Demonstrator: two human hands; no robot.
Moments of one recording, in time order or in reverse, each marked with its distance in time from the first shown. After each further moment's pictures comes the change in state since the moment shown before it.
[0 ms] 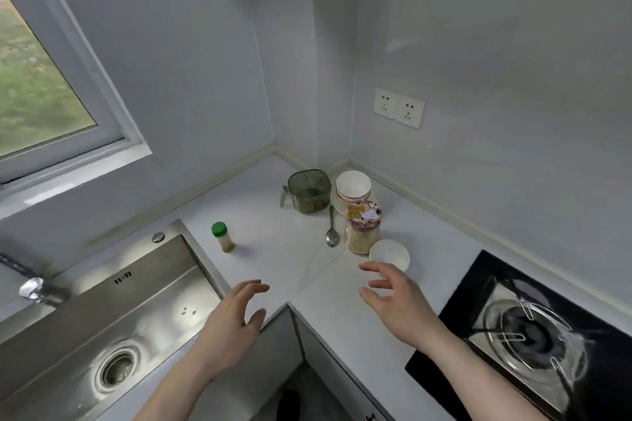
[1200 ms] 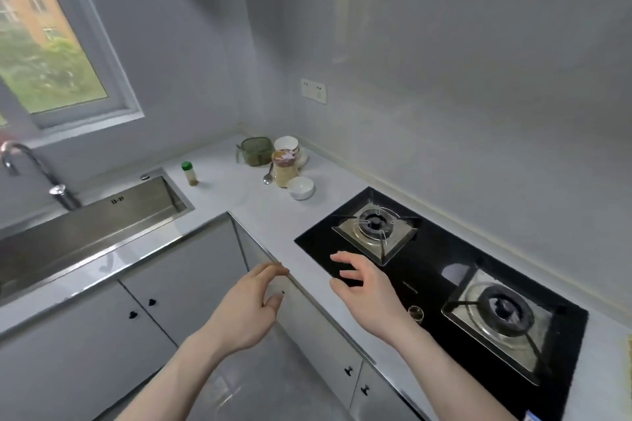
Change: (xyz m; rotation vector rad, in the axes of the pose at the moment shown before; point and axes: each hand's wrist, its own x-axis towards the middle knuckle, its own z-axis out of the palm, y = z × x) left_hand -0.378 0.257 0.203 0.062 0.034 0.198; right_hand -0.432 0.109 -0.173 0.060 0.000 -0.148
